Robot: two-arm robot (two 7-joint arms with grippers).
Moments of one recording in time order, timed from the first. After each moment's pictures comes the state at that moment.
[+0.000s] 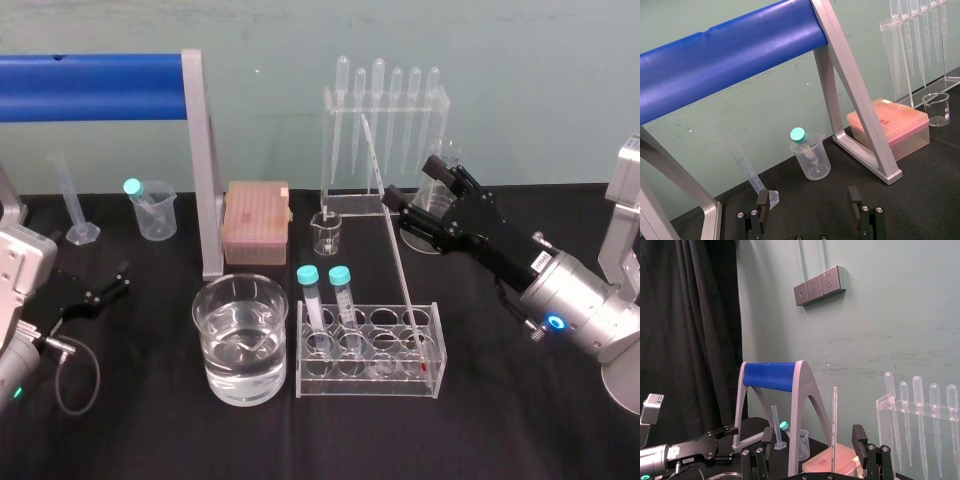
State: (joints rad) left arm -0.20 0.60 0.45 -1.41 -0.25 -0.12 0.03; right arm 0.25 0.47 -0.30 -1.44 0.72 -0.17 0.63
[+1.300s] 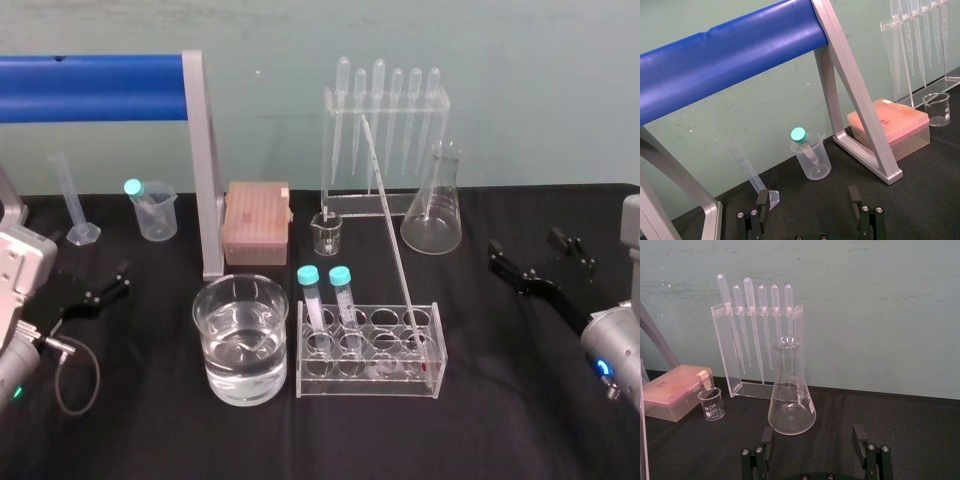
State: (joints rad) left arm -0.20 0.60 0.45 -1.41 -0.25 -0.12 0.03; right arm 0.05 0.45 -0.15 -1.55 0.42 0.04 0.08
